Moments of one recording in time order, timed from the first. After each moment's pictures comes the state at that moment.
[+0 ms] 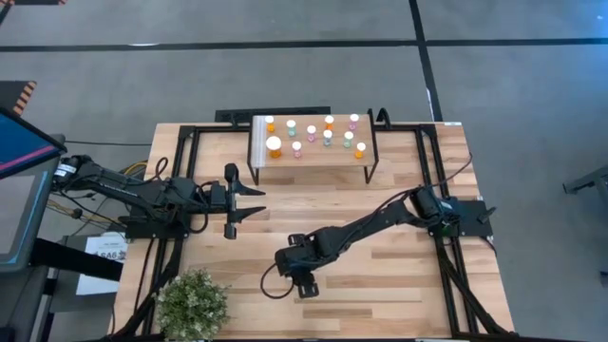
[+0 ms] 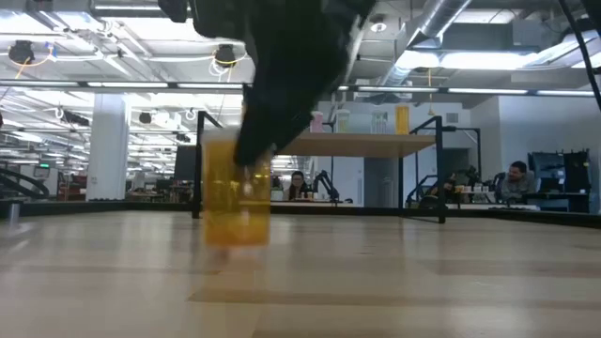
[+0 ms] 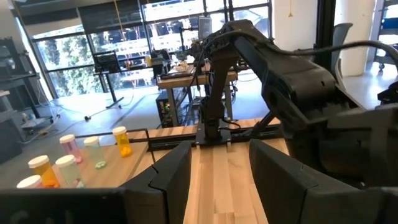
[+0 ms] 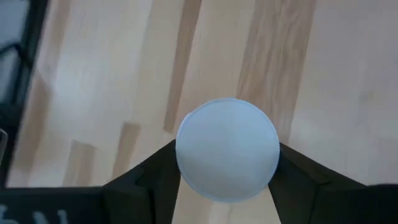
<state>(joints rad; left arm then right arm) -0.23 0.85 0.55 0.33 -0.27 0.13 0.32 2.23 1.81 -0.65 -0.08 0.16</state>
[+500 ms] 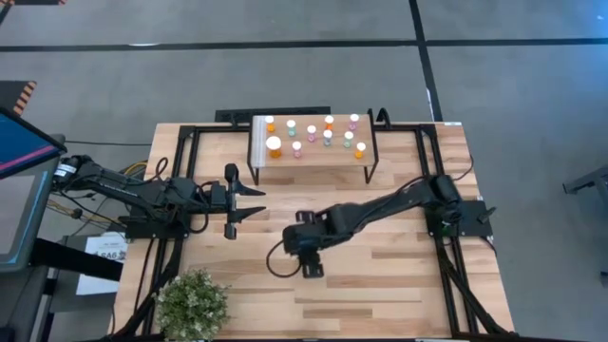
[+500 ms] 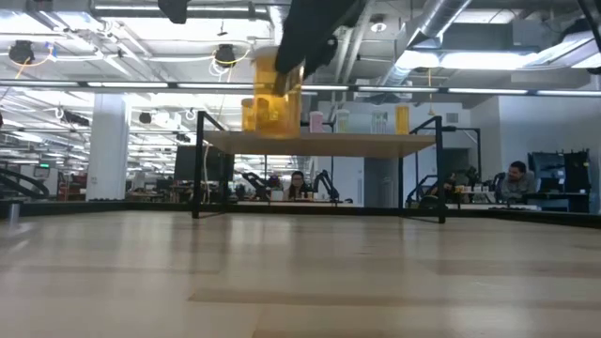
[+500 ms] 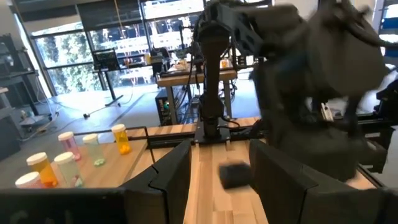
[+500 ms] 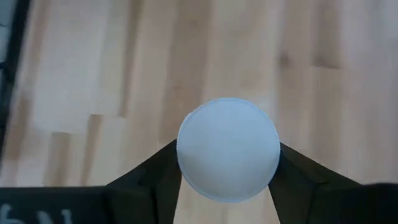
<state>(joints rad) -0.23 0.85 0.55 0.32 -0.27 0.12 0.26 2.05 1.81 -0.81 0.02 0.15</state>
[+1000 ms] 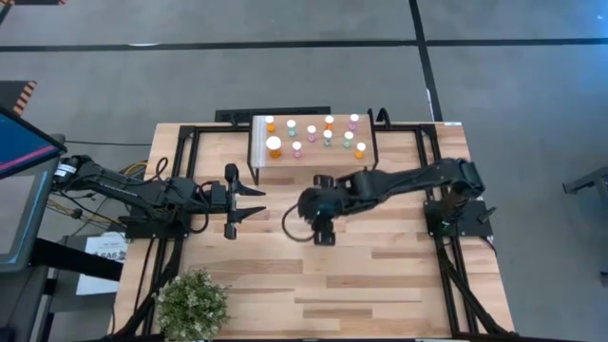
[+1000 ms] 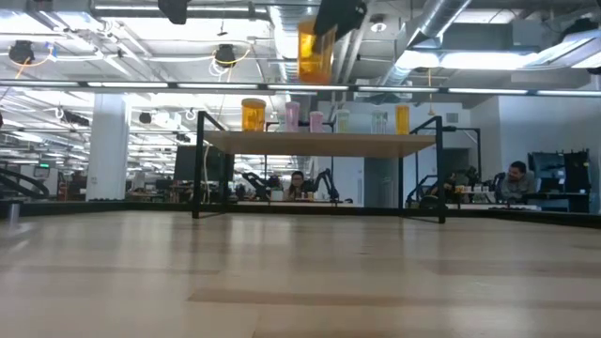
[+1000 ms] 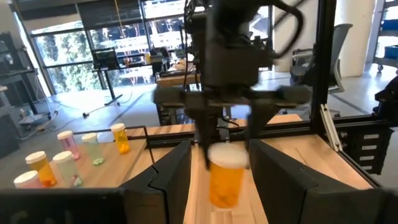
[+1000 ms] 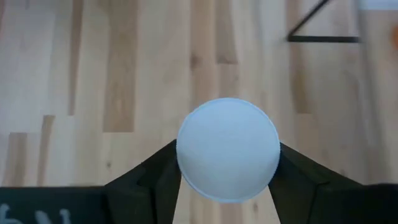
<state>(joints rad) -0.23 0.85 0.55 0.32 -0.27 0.11 0.17 1.84 1.81 -0.99 0.16 0.11</state>
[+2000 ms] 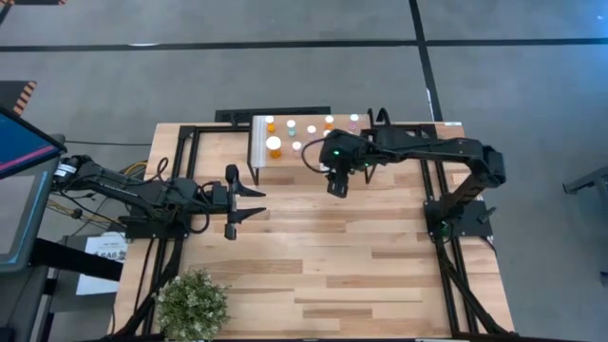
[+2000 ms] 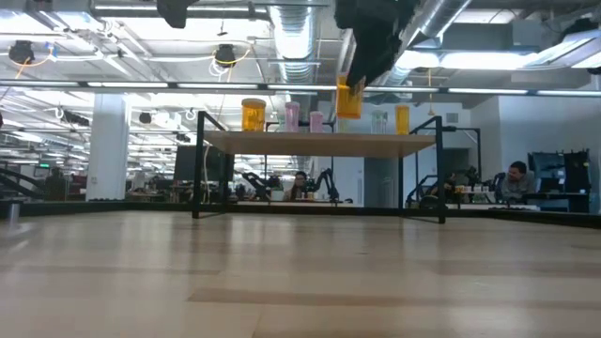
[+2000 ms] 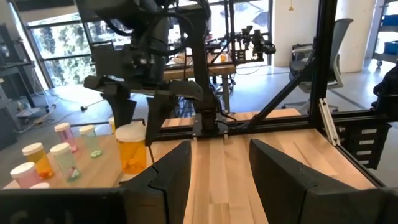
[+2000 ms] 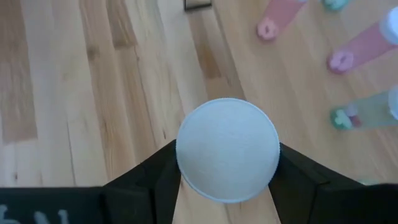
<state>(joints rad) -0.23 0.85 0.55 0.29 -0.27 0.09 -0.17 1.63 1.56 -0.92 0.11 0.03</state>
